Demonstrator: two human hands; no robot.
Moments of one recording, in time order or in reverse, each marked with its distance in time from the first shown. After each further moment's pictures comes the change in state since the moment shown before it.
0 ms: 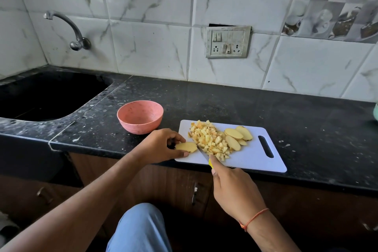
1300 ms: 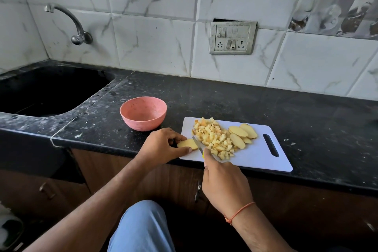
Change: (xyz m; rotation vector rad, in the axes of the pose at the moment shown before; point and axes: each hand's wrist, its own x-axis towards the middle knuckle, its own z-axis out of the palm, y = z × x) left_hand -0.012 0.000 0.015 -0.028 0.214 -0.061; right_hand 0.017 -0.031 0.017 -0.094 0.062 -0.013
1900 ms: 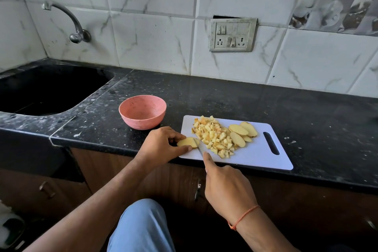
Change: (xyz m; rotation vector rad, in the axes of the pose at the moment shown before) left_hand -0.003 0.002 0.002 -0.022 0.033 0.007; right_hand -0.009 0.004 -0.004 -0.082 -0.103 -0.017
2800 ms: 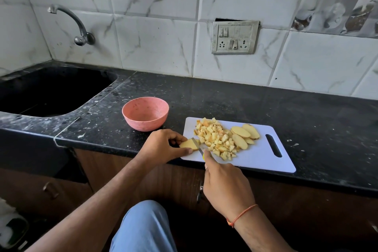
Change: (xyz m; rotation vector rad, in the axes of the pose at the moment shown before) left_hand 0.003 -0.004 -0.007 -0.034 -0.085 -0.062; right_hand 0.007 -0.007 -0.001 0.068 0.083 0.002
